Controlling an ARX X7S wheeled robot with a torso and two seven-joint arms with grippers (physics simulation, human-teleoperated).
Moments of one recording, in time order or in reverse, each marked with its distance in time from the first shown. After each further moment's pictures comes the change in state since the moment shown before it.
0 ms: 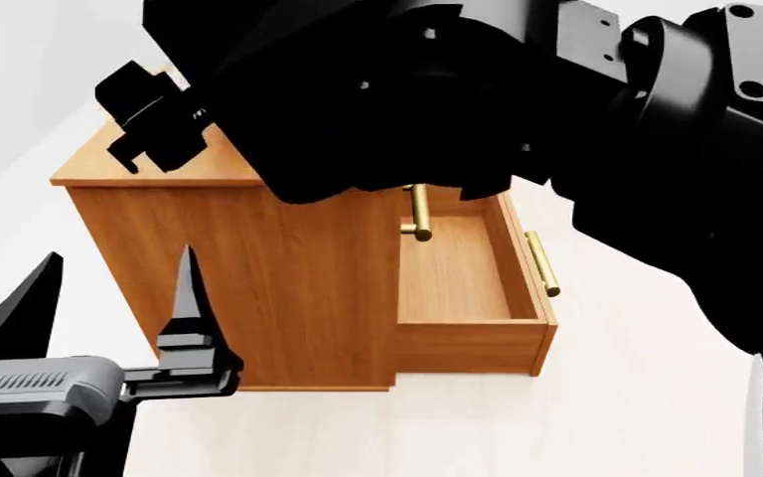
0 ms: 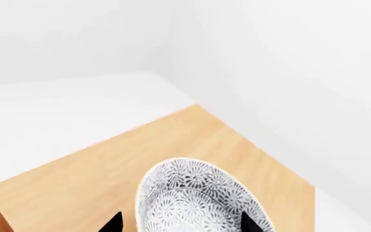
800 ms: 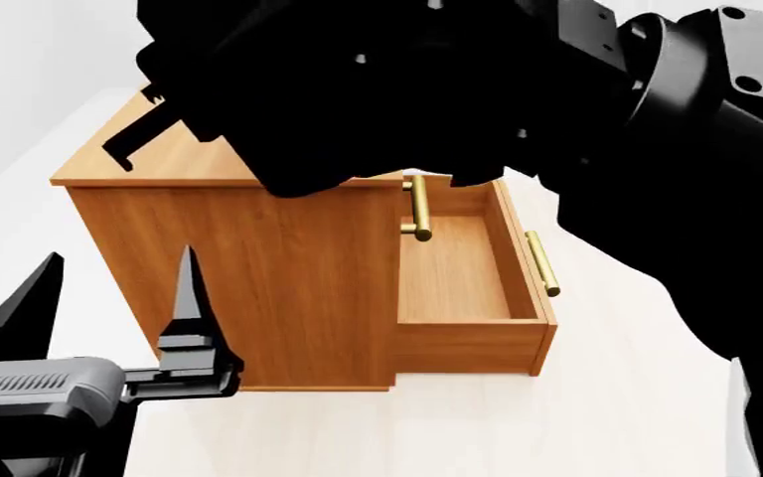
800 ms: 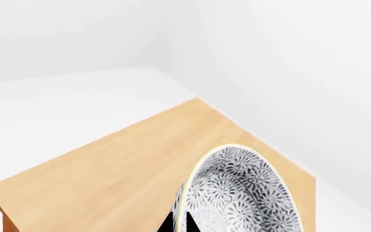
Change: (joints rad) left arm 0.007 0.006 -0.005 -0.001 0.009 -0.001 0.010; right arm -0.022 -0.021 0.087 0.029 -0.001 0.085 0.034
